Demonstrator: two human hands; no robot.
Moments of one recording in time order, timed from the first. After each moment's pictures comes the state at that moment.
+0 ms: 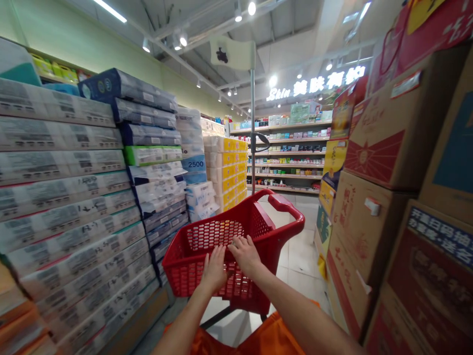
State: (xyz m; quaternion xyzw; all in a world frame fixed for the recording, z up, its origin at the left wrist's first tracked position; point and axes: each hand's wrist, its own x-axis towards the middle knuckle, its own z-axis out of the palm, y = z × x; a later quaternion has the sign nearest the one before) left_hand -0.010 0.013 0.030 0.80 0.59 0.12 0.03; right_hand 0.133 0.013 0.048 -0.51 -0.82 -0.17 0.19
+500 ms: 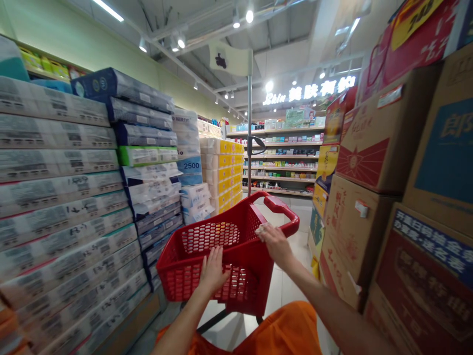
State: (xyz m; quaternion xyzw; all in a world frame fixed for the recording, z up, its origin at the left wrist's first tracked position) left_hand 0.006 0.009 0.036 0.79 0.60 0.10 0.02; right_hand 0.241 -0.002 0.074 -0.54 -0.74 -0.24 0.33
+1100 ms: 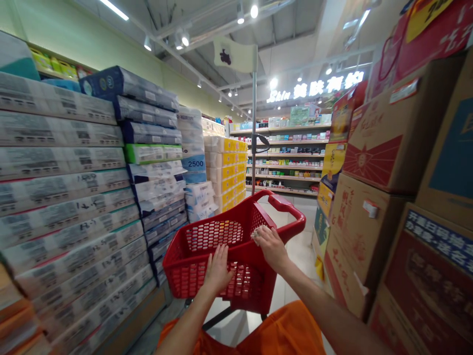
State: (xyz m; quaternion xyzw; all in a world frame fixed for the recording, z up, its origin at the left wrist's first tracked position) left_hand 0.006 0.005 0.034 0.80 0.59 0.11 0.02; right_hand 0.220 0.003 0.064 -0.53 -0.76 -0.25 0.29
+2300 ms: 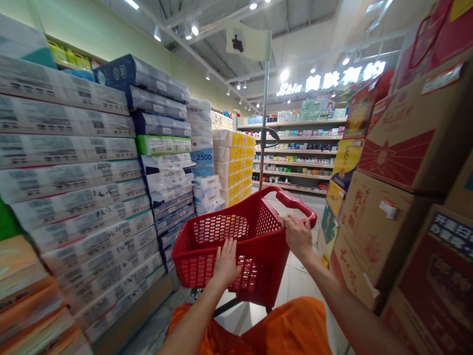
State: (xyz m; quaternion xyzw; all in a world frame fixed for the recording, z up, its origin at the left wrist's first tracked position) left_hand 0.008 0.003 0.028 0.80 0.59 0.11 0.03; right_hand 0.242 0.001 0.081 -0.62 -0.65 -0.26 0.34
